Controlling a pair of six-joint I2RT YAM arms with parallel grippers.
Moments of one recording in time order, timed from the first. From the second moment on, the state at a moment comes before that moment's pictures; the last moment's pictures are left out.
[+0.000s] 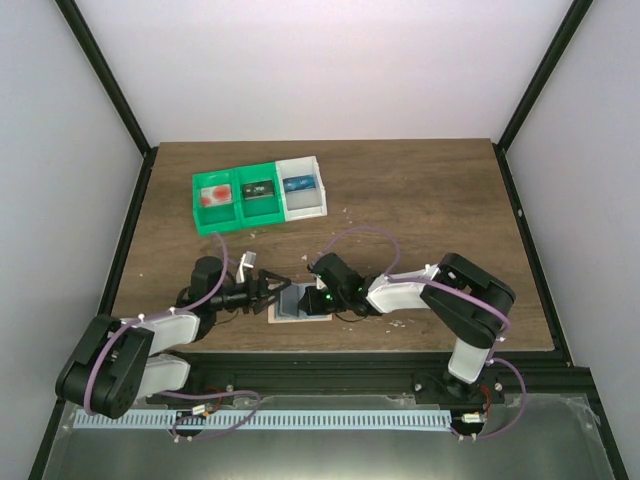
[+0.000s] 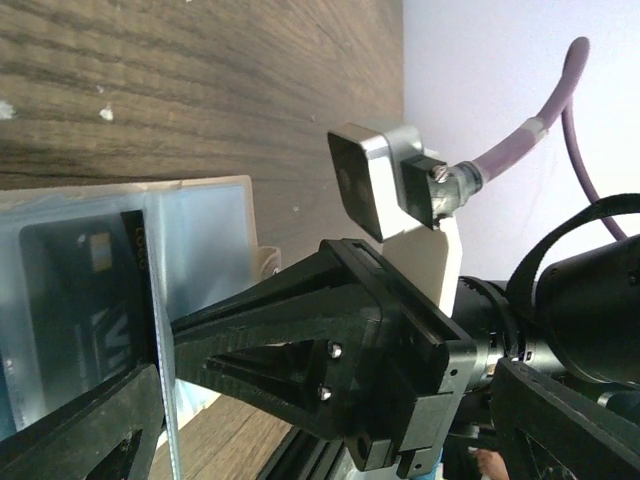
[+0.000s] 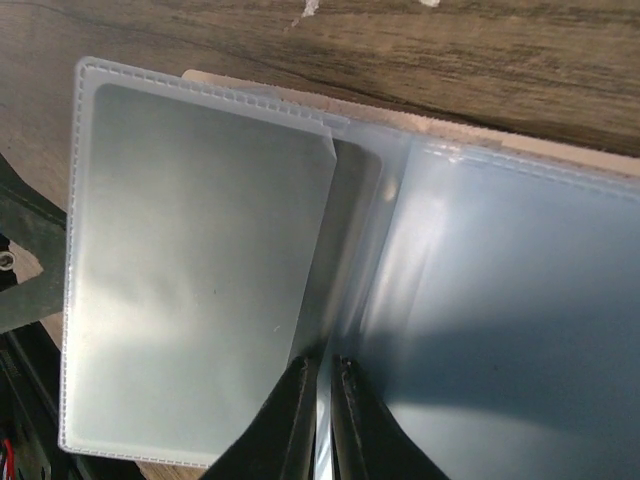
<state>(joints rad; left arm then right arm) -0.33 1.23 0.18 0.59 0.87 -1.06 0.95 1.75 0.77 0.14 -0.28 0.81</state>
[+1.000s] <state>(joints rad) -0.49 1.37 0.30 0.64 0.79 -1.10 0.96 1.36 0.54 0.17 -0.03 0.81</state>
